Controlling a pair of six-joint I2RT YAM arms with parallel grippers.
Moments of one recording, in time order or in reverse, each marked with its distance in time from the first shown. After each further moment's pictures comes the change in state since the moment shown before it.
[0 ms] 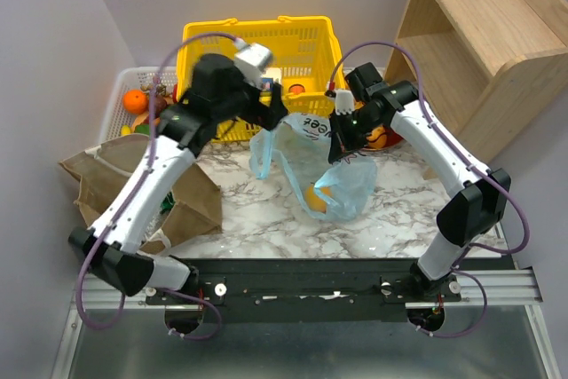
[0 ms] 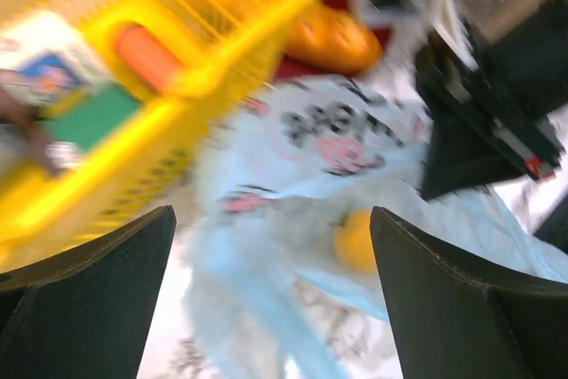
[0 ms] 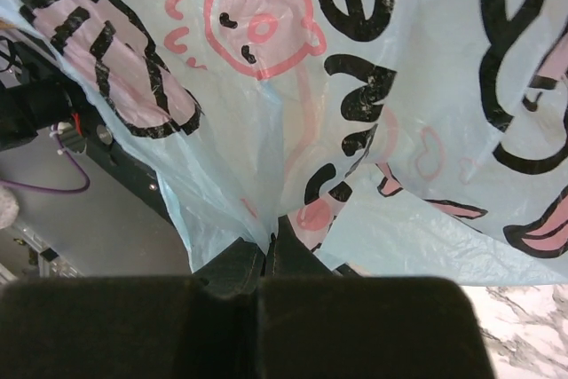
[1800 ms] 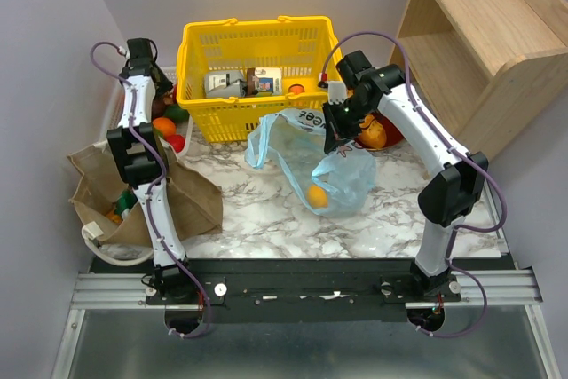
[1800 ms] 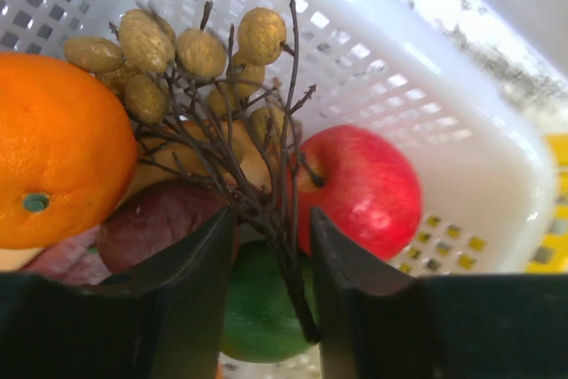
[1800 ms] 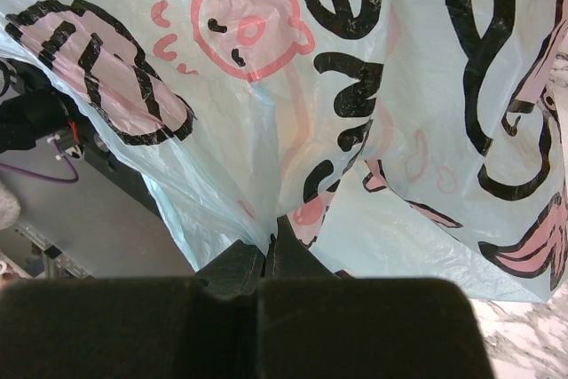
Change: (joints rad) left arm 0.801 0.987 0.740 -0.097 -0.292 -0.395; right arm -0.008 0.188 0.247 -0.129 0.007 -0.029
